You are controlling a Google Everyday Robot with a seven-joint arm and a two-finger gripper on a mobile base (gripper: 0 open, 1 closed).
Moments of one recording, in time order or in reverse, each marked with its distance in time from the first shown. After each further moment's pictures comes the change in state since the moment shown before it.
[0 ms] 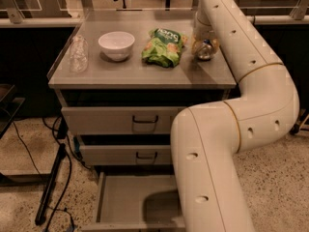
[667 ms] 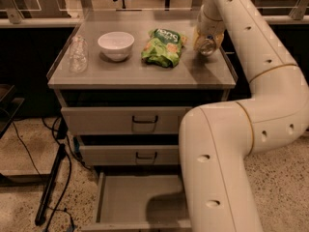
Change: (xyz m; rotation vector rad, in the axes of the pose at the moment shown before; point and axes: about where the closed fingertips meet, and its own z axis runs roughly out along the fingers) arm -0.001 0.001 -0.024 -0.106 -0.040 -0.033
